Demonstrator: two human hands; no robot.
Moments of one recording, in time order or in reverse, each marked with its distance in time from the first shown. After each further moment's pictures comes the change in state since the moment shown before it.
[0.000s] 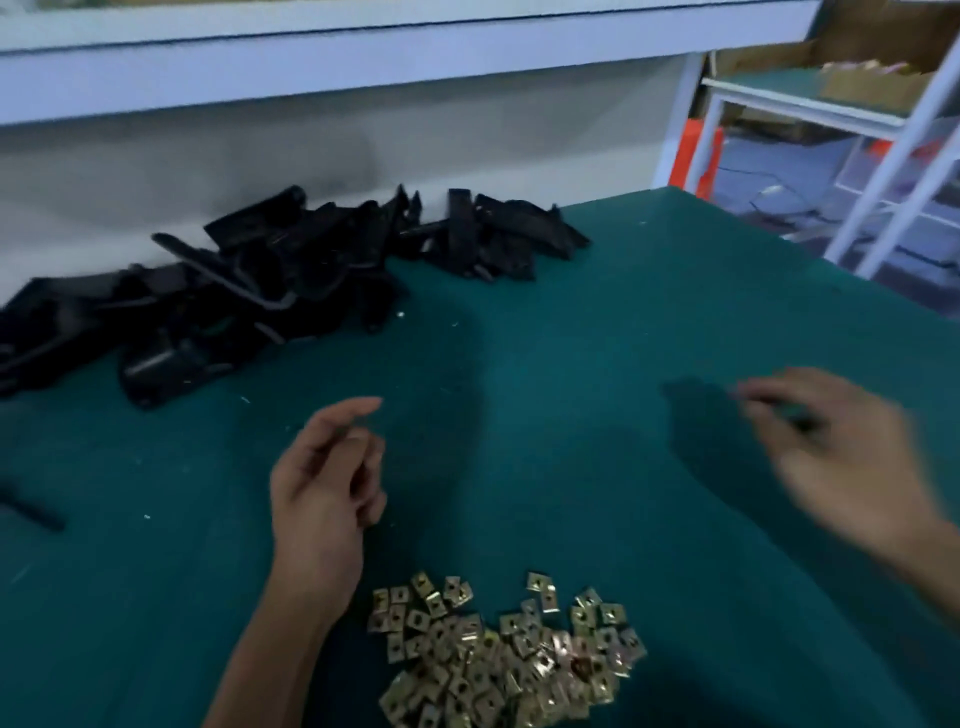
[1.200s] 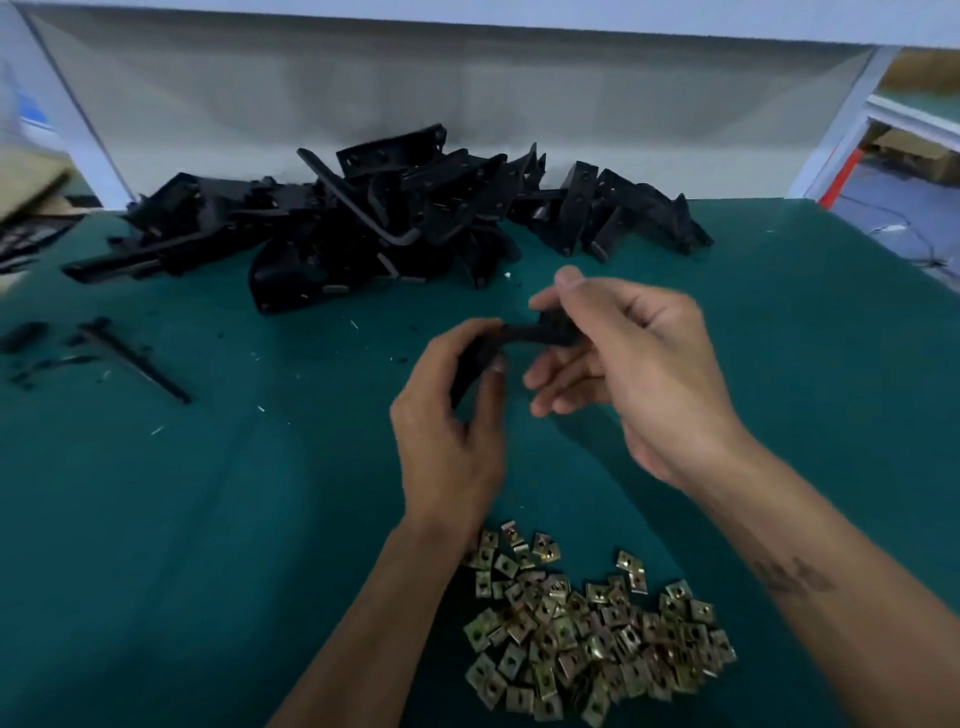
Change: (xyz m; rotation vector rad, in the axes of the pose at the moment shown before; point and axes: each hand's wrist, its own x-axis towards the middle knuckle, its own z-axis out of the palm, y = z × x) left_hand -0.005 0.001 0.011 0.430 0.157 0.602; right_hand 0.048 -0.216 0.086 1.075 -0.489 0.242
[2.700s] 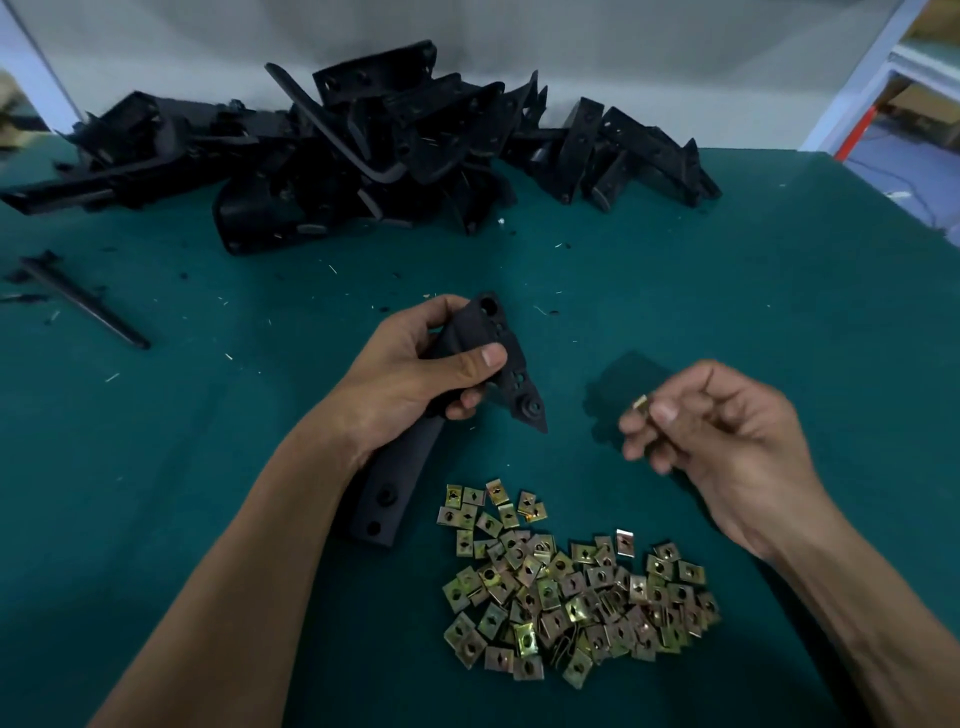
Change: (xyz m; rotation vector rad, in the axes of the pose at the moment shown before) left_hand 0.028 -0.025 -0.030 -0.567 -0.639 -0.642; right_hand -0.055 0.068 -0.087 0.014 0.011 0.034
